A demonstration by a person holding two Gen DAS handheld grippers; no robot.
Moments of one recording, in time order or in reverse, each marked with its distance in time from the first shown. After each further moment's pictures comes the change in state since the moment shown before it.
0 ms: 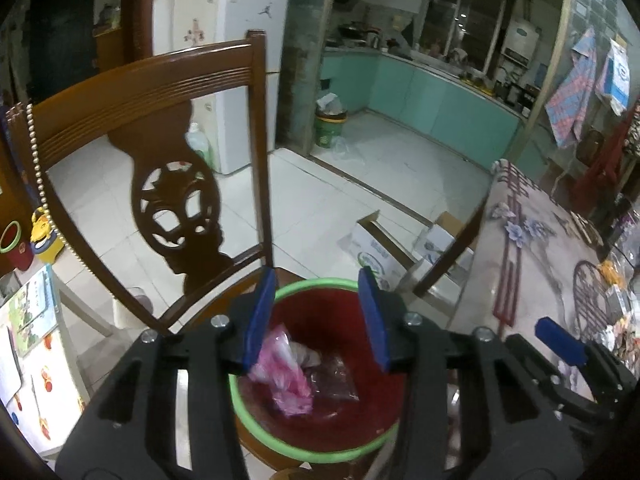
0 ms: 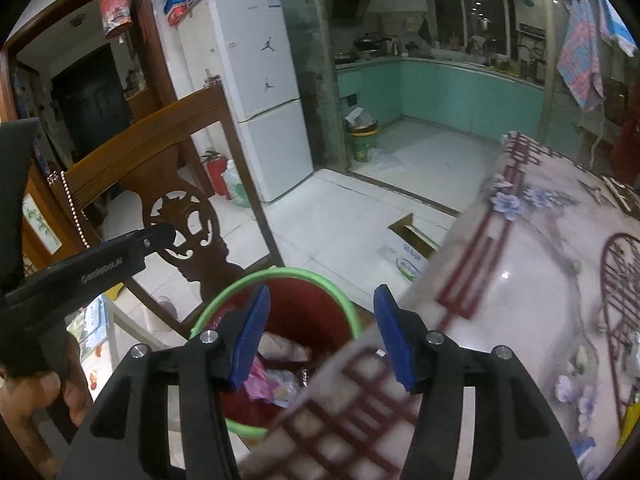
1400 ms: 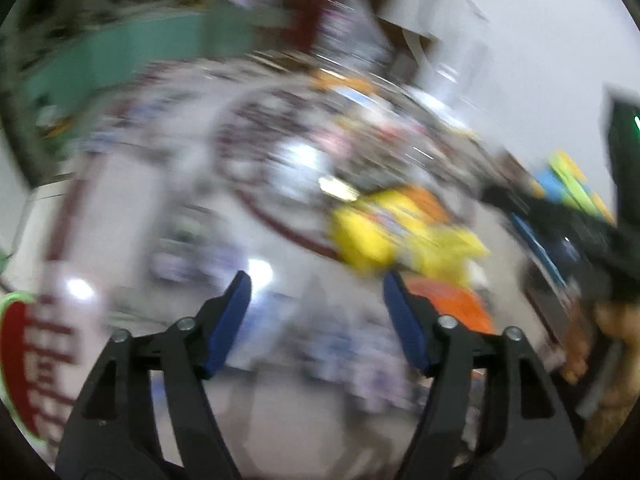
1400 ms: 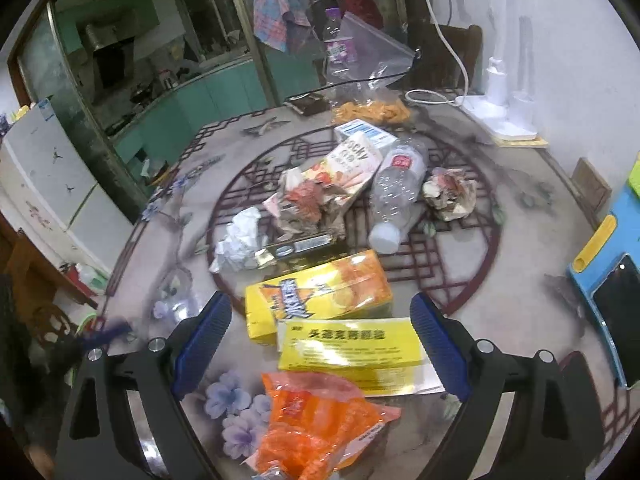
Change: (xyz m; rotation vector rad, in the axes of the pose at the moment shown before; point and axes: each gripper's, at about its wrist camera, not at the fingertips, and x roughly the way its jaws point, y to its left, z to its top) left arm -0.073 -0.367 -0.176 0.667 0.299 -0.751; right arm -0.257 -0.315 -0.144 0.578 -0.028 -0.496
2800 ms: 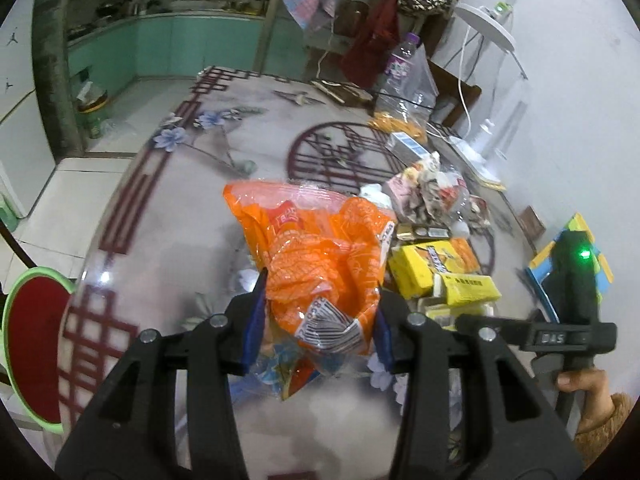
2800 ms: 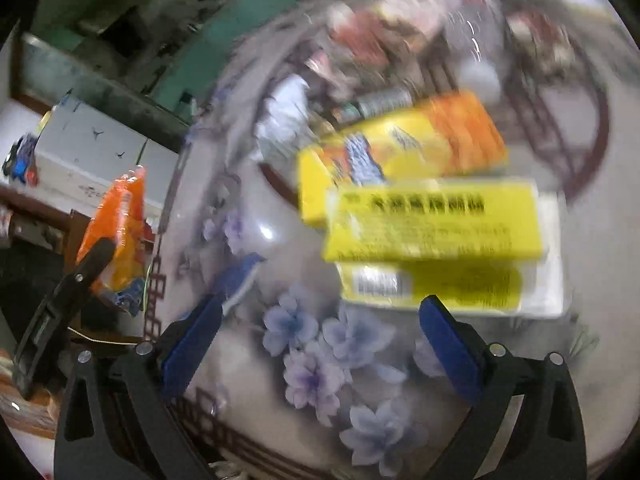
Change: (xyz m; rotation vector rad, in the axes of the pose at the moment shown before) left arm -0.056 0.085 0.007 -0.200 -0.122 0.127; right arm 0.057 0.002 -0.041 0.110 0.349 0.305
